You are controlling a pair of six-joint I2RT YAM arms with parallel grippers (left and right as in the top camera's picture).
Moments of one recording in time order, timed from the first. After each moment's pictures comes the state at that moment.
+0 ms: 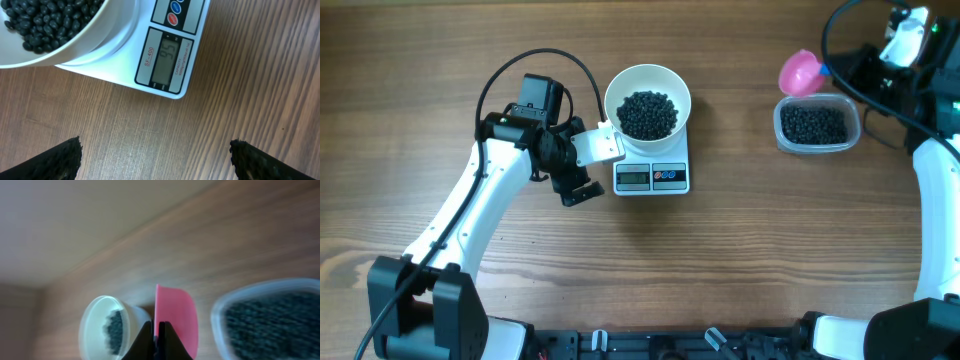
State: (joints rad) left arm -0.22 1.59 1.18 -0.89 0.36 1.06; right arm -0.24 1.50 1.41 -0.69 -0.48 0.32
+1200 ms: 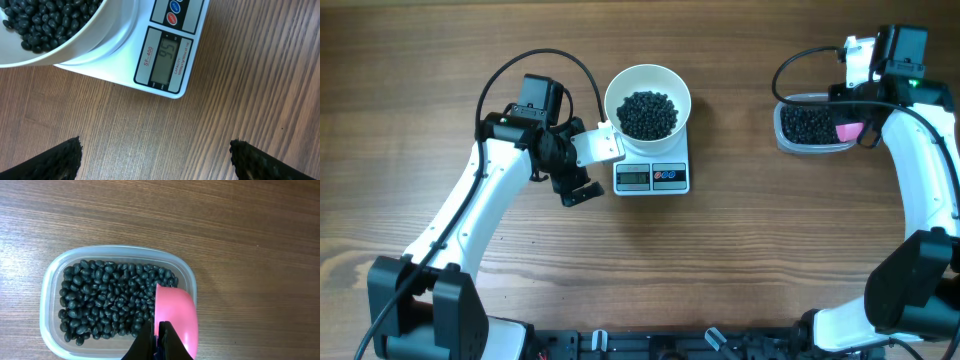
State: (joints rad) left arm -0.22 1.59 1.18 -0.90 0.36 1.06; right arm -0.17 1.69 1.40 -0.76 0.07 -0.30
